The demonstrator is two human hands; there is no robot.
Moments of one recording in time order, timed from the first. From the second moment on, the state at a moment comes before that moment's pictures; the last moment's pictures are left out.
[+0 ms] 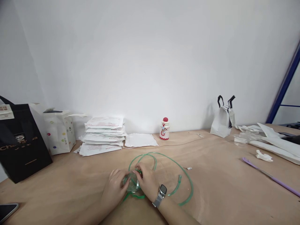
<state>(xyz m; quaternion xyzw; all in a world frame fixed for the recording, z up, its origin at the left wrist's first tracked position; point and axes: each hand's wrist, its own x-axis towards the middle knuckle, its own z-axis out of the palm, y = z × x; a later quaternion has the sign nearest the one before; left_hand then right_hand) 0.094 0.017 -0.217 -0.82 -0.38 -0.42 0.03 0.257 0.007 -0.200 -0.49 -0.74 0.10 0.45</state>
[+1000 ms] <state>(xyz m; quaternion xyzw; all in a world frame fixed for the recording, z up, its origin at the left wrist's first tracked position) 0.097 0.013 -0.217 -0.82 -0.32 -0.45 0.16 0.269 0.015 -0.181 -0.48 -0.58 0.53 0.40</state>
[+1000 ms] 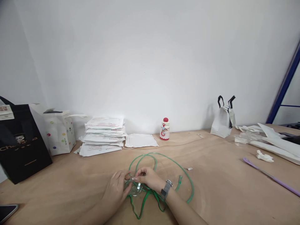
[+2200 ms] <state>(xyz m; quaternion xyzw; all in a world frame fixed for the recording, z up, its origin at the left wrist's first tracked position) 0.095 0.019 -0.221 -0.81 -0.35 -0.43 0.18 0.263 0.006 -0.189 -0.50 -0.71 0.28 0.42</state>
